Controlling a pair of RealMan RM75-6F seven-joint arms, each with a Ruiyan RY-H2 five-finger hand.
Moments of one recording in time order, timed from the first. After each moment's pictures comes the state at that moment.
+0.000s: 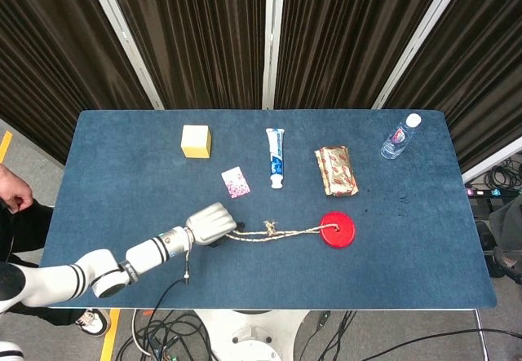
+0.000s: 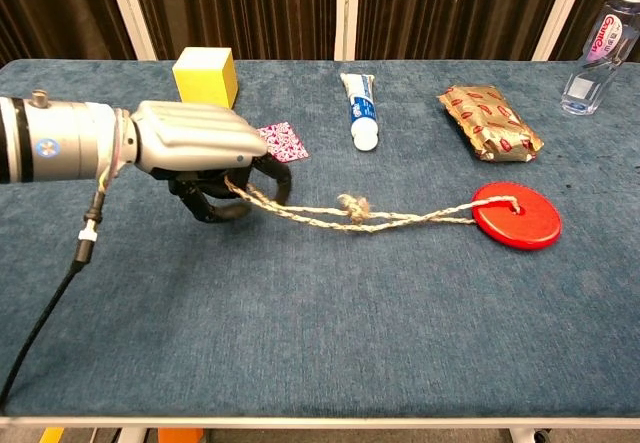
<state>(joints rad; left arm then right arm) -0.97 -1.49 0.03 -1.37 1.57 0.77 0.01 0.01 -1.22 0.16 -1.25 -1.37 1.50 0.25</state>
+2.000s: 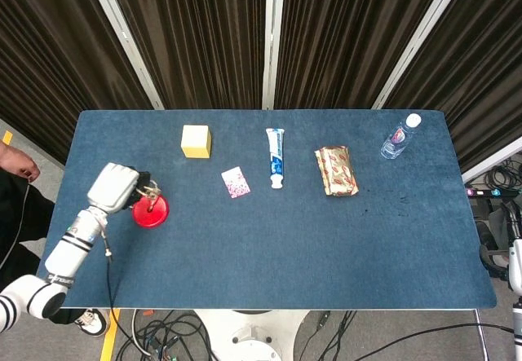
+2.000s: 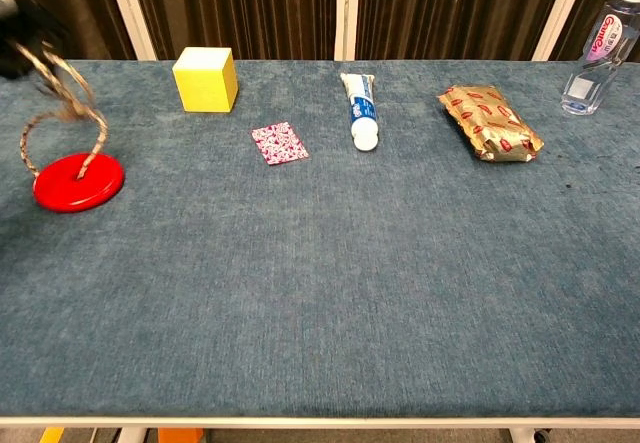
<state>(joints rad) -0.63 -1.31 -0.09 -1.35 1.41 1.05 -0.01 0.03 -1.23 0.15 -1.28 -1.38 1.48 0.20</state>
